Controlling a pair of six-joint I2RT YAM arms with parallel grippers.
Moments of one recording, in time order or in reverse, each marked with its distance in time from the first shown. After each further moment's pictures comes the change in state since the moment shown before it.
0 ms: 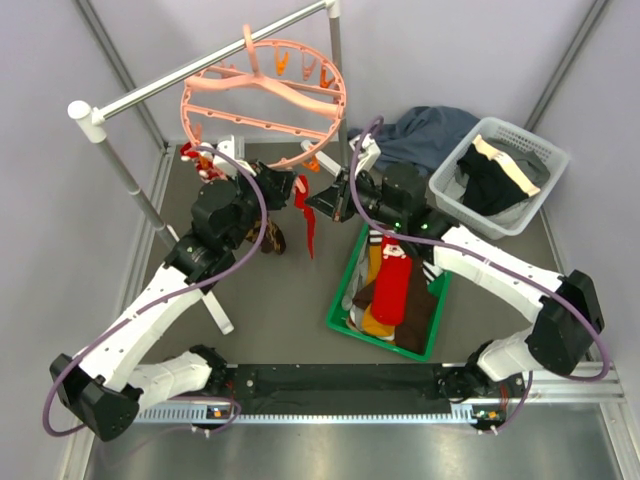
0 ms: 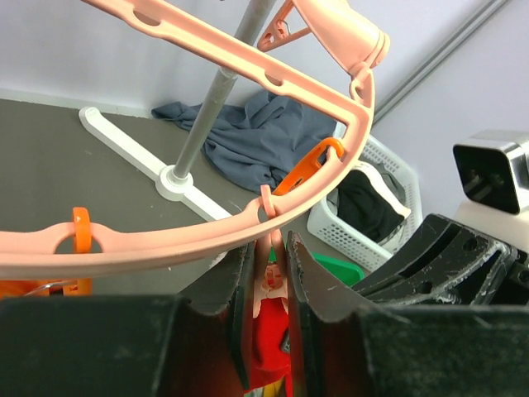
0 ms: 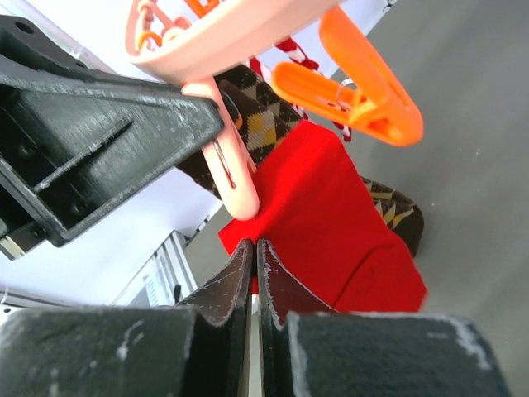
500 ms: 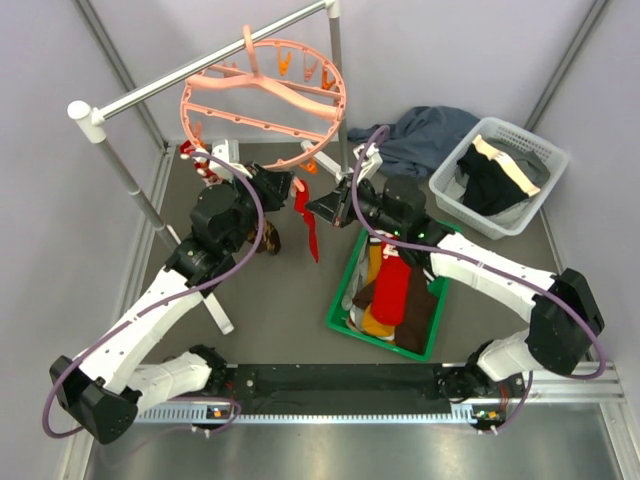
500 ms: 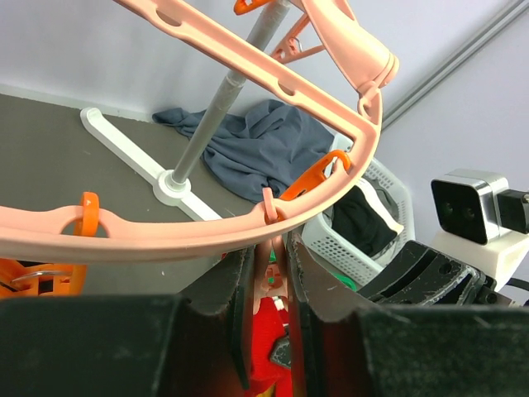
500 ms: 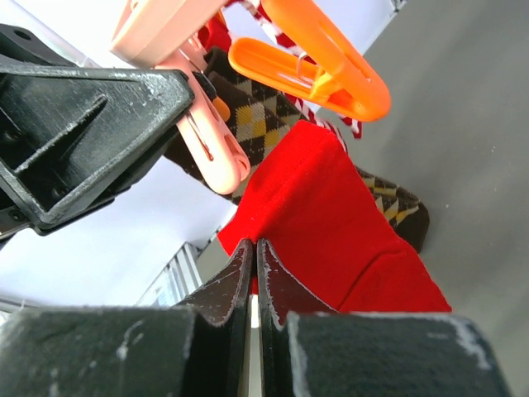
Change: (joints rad) left arm 0.000 -0.018 -0.045 0.053 -0.042 -0.050; right arm 0.001 0.000 -0.111 0.158 0.010 0.071
